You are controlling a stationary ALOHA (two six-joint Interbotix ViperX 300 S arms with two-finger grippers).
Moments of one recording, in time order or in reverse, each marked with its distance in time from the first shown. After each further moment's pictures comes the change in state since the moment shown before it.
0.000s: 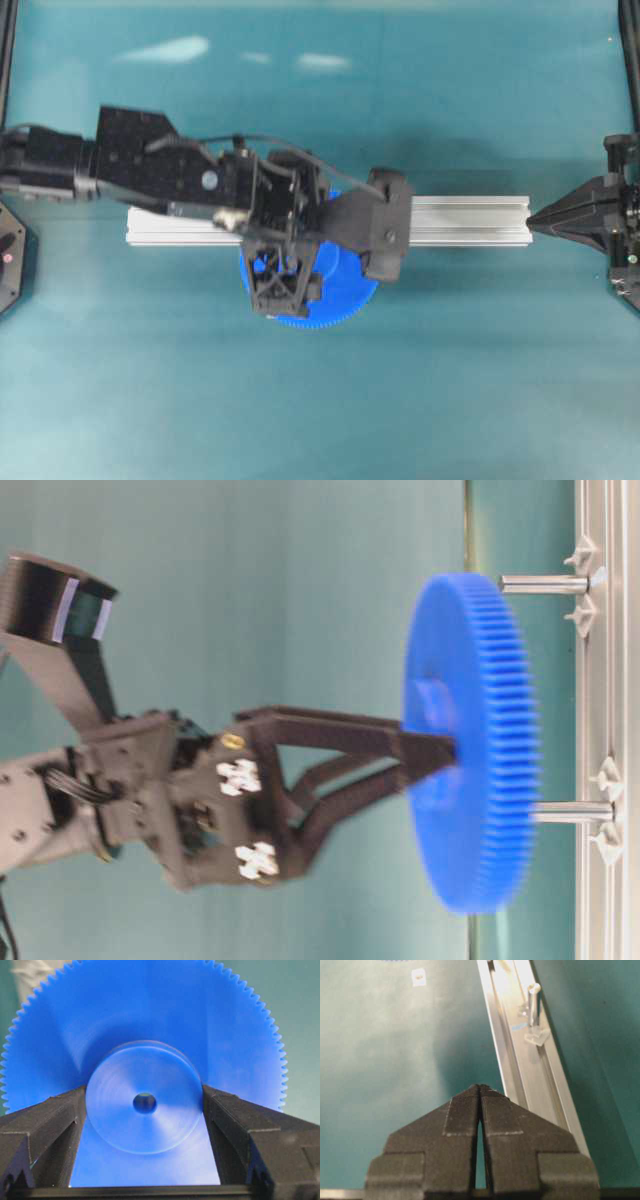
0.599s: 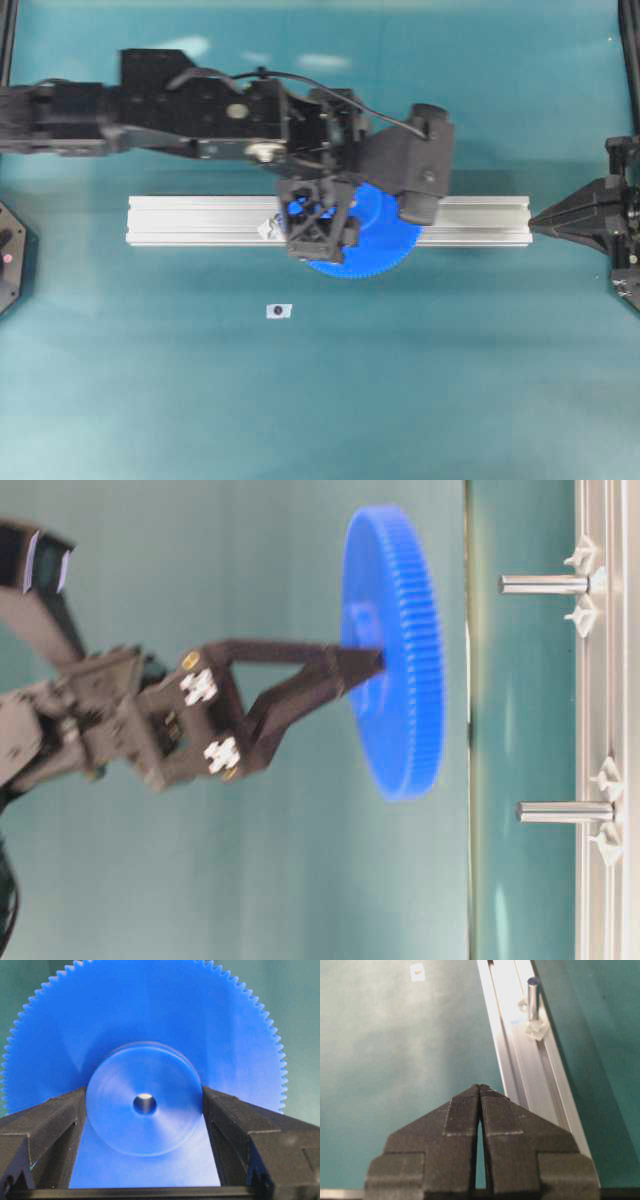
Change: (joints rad) left arm 0.089 0.100 -0.181 0.000 0.009 0.164; right arm 0.000 -0.025 0.014 0.000 -0.002 0.000
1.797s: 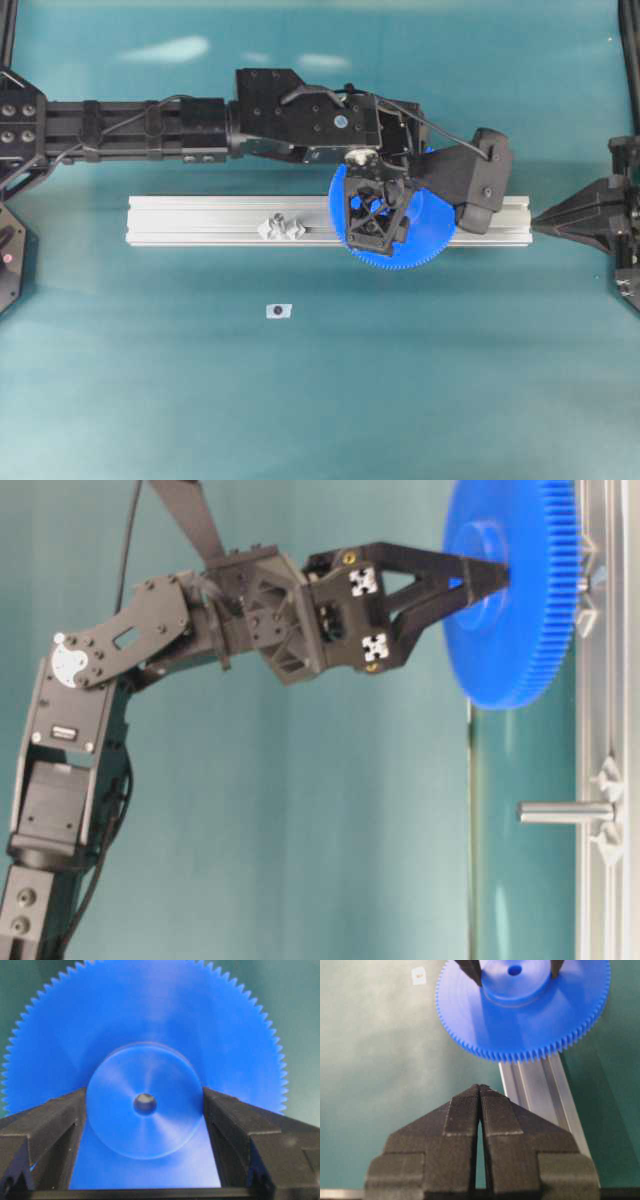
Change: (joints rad) left arm 0.034 0.261 -0.206 0.000 0.017 0.117; right arm 0.000 -0.015 0.006 0.000 0.000 0.000
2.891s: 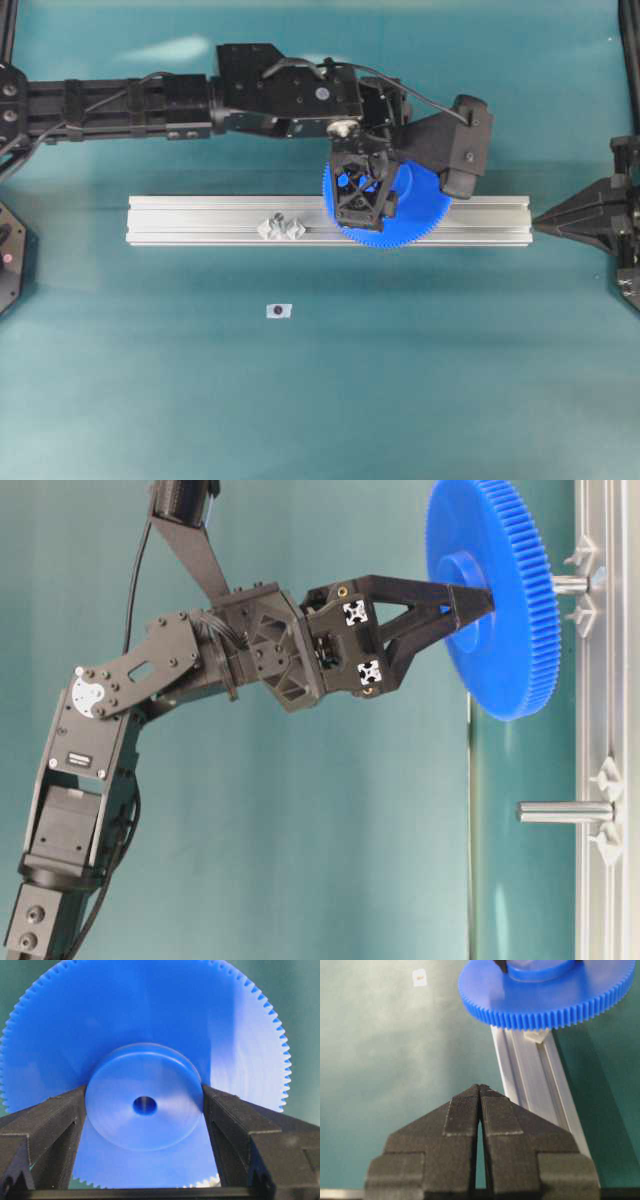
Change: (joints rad) left arm 0.054 -0.048 0.098 -0.002 -0.044 -0.015; right arm 0.000 -0.014 0.006 0.000 0.002 0.002
